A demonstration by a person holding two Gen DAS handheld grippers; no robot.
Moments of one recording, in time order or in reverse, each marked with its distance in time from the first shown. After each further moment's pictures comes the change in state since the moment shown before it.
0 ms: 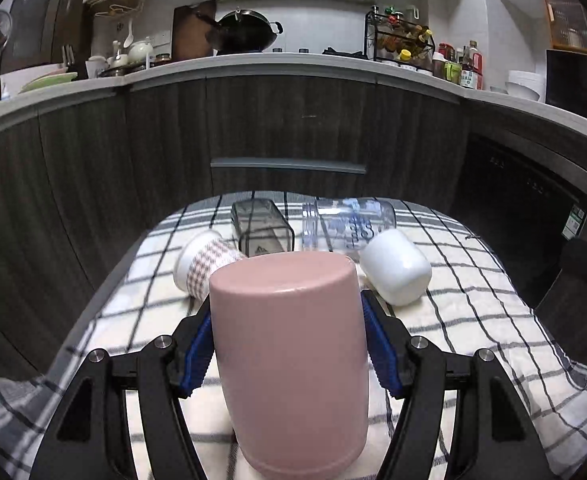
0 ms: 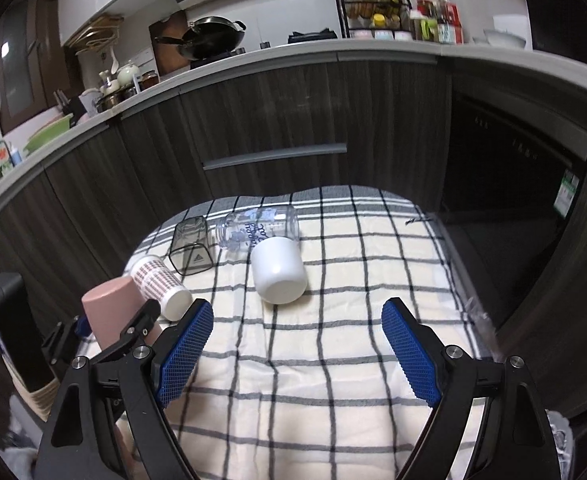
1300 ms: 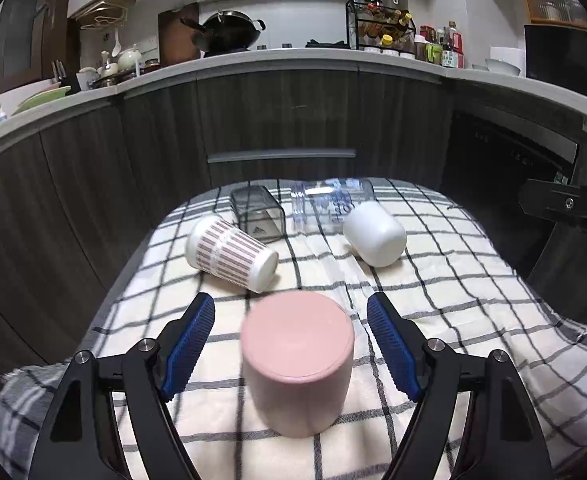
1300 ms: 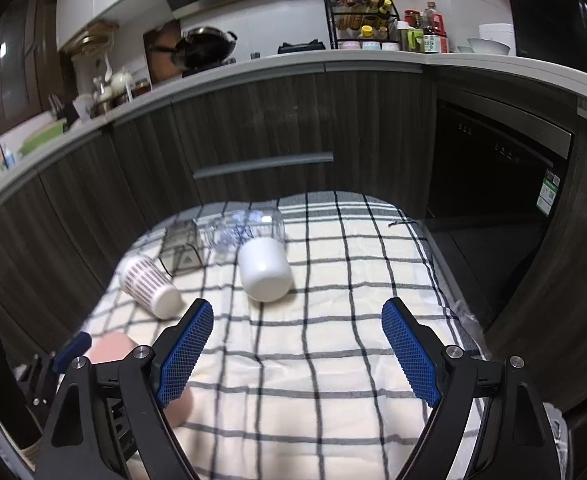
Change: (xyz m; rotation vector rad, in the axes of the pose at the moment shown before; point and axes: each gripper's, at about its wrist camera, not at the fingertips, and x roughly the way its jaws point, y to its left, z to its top) left arm -0.061 -0.015 -0.014 0.076 0.044 0.025; right arm -0.026 -0.009 -0.006 0.053 -0.047 -0.005
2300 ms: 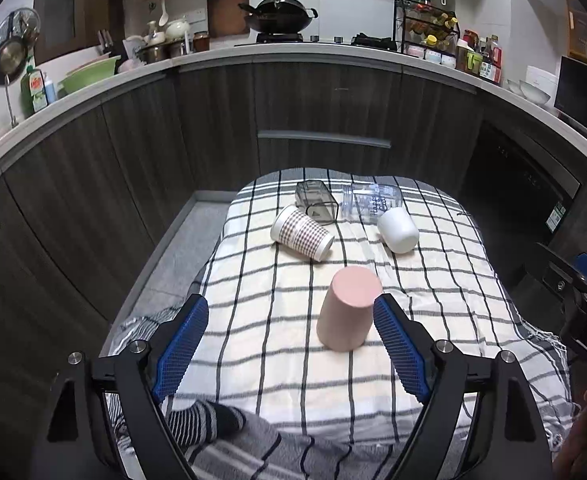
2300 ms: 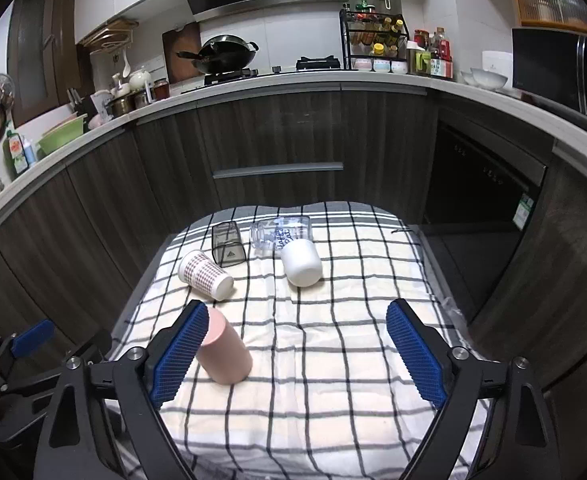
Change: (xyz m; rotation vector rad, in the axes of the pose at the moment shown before) left arm -0.131 0.052 0.036 -0.111 0.157 0.084; right arm -0.118 0.066 0.005 -0.081 0.025 -0.046
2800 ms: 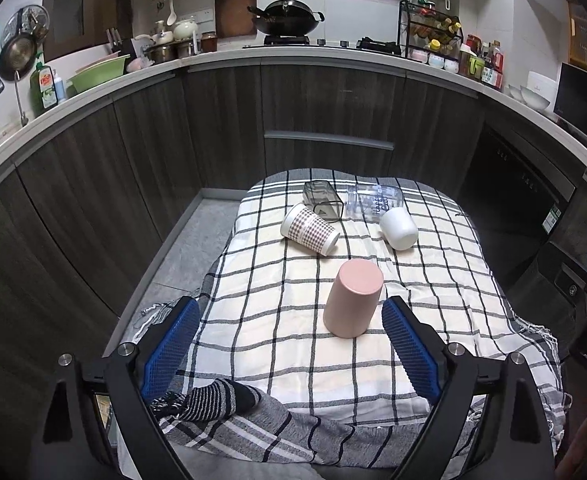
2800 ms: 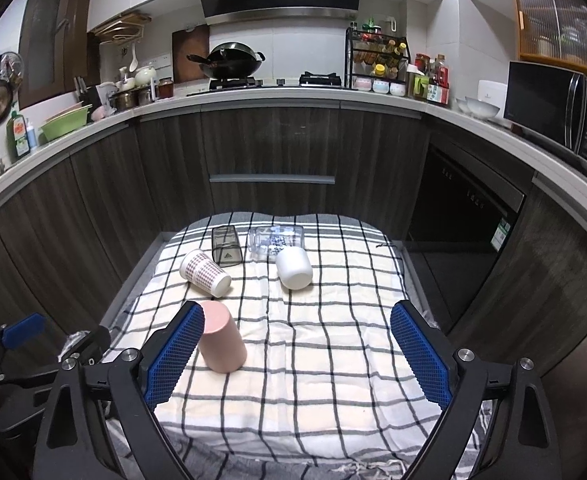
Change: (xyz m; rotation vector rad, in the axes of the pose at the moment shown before) left arm -0.032 0.013 -0.005 -0.015 -0.004 0.008; right arm -0.045 0.019 0.003 -0.065 -0.038 -0.048
